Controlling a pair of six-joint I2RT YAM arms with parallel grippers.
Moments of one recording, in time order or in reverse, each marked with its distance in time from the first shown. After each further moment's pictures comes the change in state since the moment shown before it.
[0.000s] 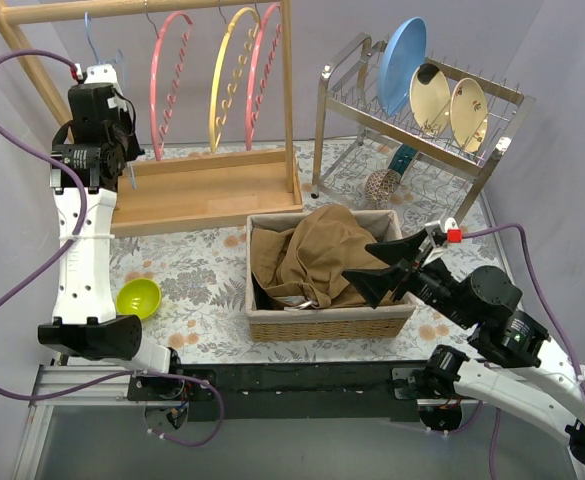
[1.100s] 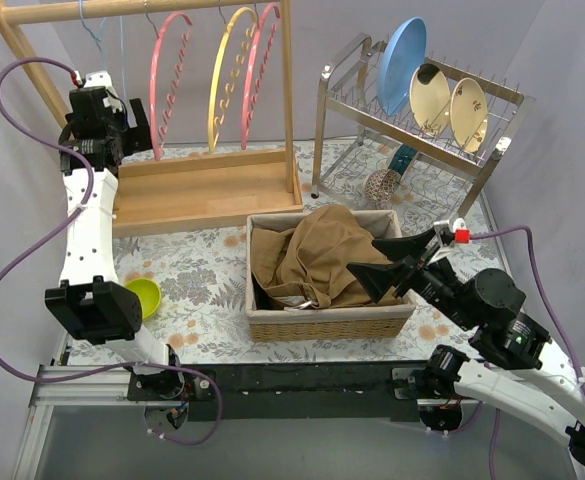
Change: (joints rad) left arm 0.136 0.137 -0.113 0.269 0.151 0.030; right arm 0.000 -0.034 -0.017 0.029 0.069 -0.006
